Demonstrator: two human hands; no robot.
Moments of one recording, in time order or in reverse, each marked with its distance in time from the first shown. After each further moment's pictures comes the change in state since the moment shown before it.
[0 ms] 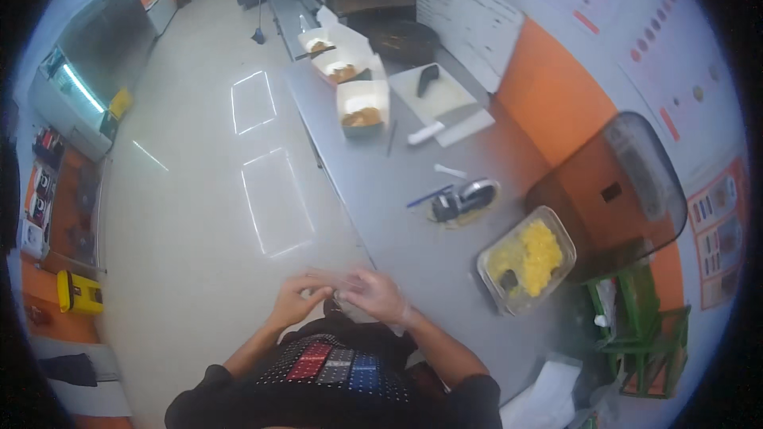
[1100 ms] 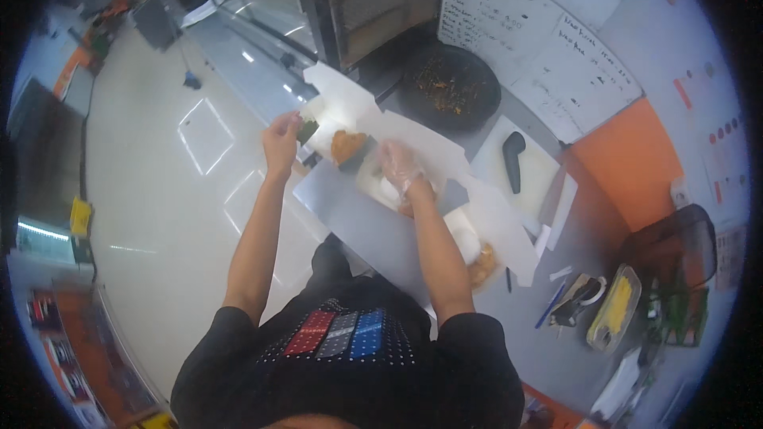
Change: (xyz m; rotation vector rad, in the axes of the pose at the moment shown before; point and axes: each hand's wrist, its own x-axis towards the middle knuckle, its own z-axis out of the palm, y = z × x) left_hand 0.770 -0.239 -0.396 -0.164 0.324 0.071; right_hand 0.760 0.148 -0.139 -0.486 0.622 0.072
